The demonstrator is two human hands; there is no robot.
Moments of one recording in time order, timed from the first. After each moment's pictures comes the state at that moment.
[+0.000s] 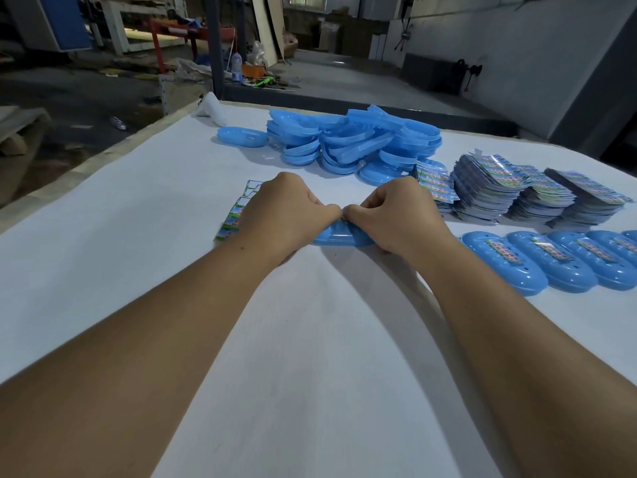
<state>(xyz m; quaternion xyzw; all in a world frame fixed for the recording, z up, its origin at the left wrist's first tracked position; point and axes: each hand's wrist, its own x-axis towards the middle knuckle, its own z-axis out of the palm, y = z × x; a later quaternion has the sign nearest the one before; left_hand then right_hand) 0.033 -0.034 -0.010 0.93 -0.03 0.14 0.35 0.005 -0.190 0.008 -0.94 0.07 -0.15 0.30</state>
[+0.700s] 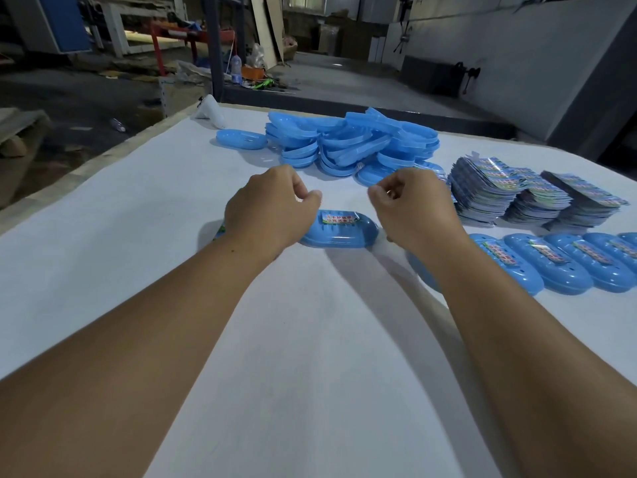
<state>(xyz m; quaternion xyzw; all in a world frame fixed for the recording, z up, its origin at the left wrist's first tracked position) 0.038 -0.025 -0.010 0.94 -0.01 0.21 0.27 0.000 -0.202 0.017 -0.92 0.07 -0.21 0.32</state>
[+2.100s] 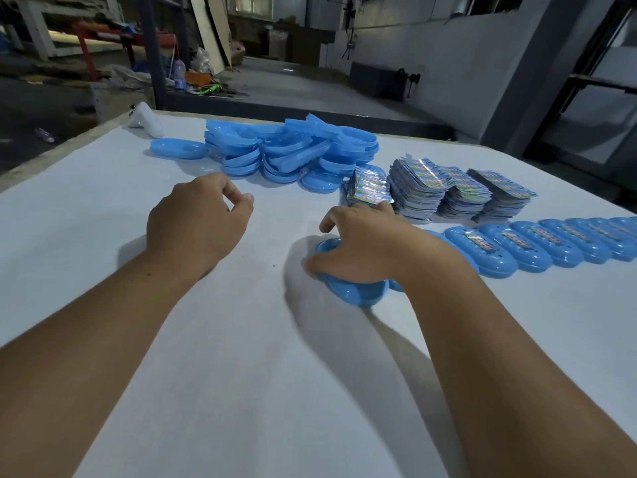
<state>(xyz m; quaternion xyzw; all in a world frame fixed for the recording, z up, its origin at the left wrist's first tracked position) 0.034 -0.021 -0.008 0.94 -0.04 0.24 0.25 -0.043 -0.217 0.032 -1.00 0.02 0.01 0.04</state>
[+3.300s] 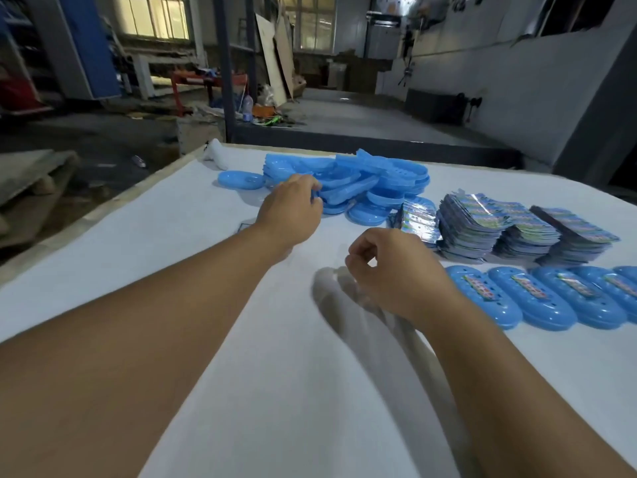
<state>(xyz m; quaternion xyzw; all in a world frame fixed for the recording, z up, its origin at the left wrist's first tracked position) 0.108 -0.064 0.012 0.93 -0.10 0.21 0.28 -0.020 -0.215 0.015 -0.97 -0.02 -0.13 0.22</state>
